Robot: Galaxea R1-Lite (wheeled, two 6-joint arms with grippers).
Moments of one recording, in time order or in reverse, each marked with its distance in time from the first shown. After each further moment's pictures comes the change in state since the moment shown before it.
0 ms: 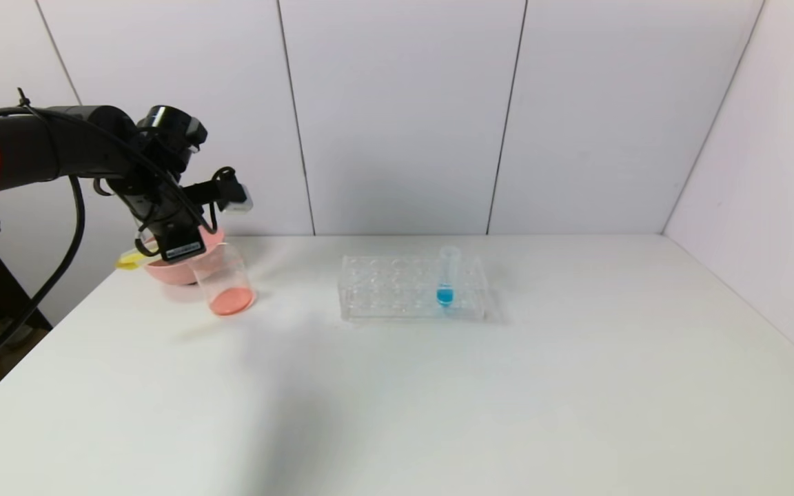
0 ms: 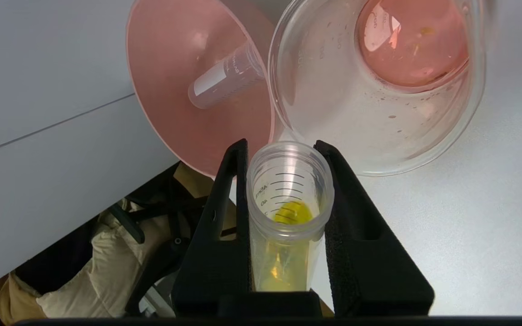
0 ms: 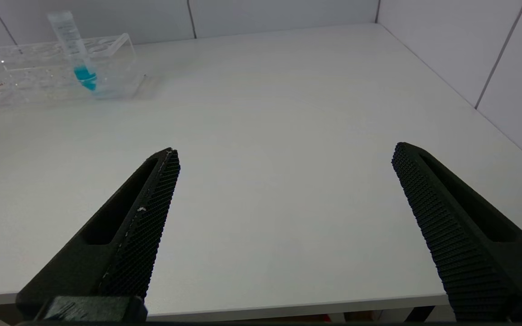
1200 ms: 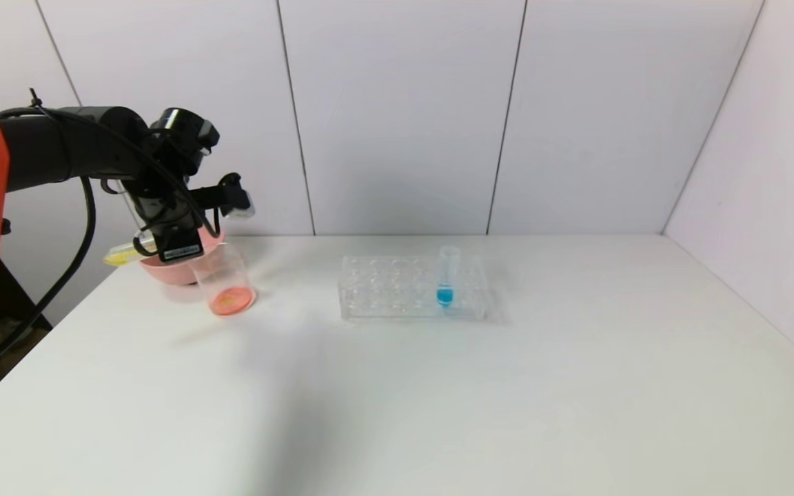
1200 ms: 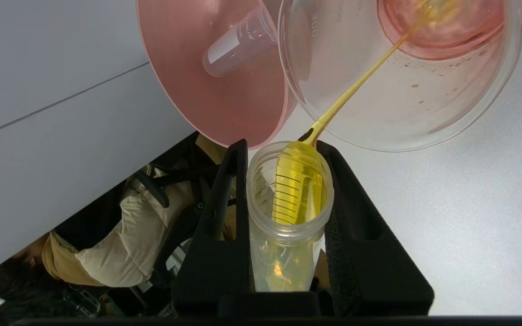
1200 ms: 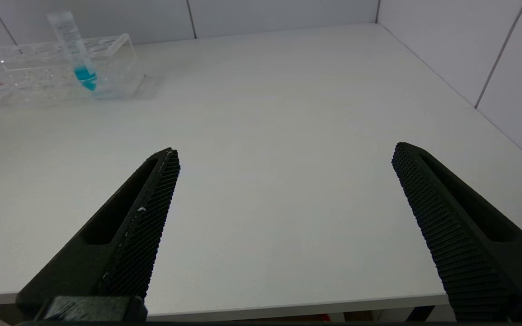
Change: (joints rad) left arm -0.030 0.001 0.001 0.015 0.148 0.018; right arm 0.000 0.000 0.000 0.000 0.000 0.000
